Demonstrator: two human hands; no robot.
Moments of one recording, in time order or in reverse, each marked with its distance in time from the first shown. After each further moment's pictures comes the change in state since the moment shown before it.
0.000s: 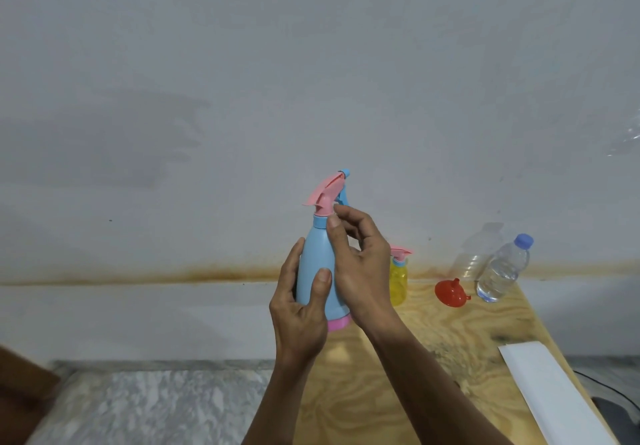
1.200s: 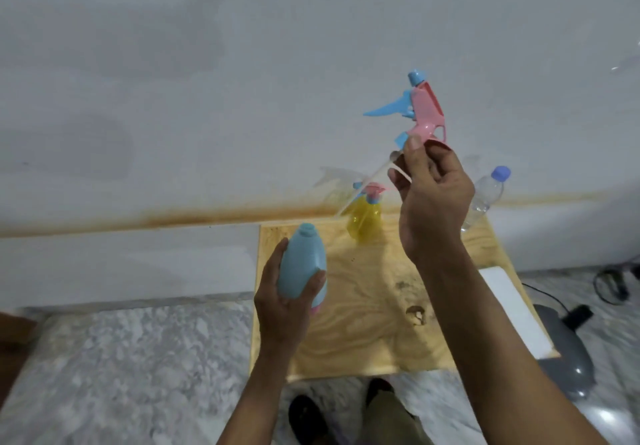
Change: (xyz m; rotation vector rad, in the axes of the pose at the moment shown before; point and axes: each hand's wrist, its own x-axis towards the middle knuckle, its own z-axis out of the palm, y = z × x) left_hand -0.047 -0.088 -0.002 0.231 -0.018 -0.180; right_hand 0.046 0.009 -0.091 0.287 0.333 0.118
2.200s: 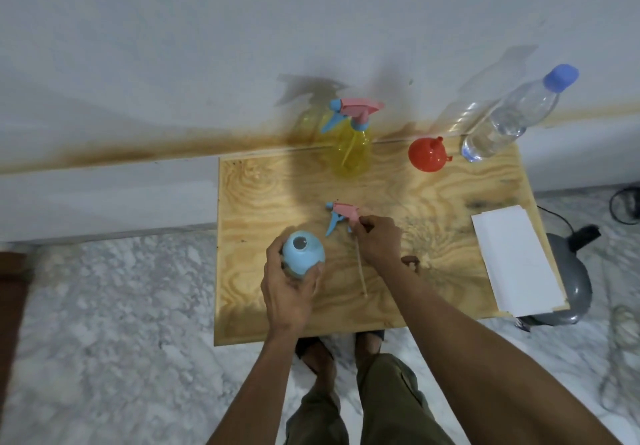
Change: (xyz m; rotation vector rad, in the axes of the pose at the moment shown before) left_hand -0.030 -0.119 0.075 0.294 -0.101 -0.298; right_hand 0.032 0.256 -0.168 -1.249 -0.311 0.443
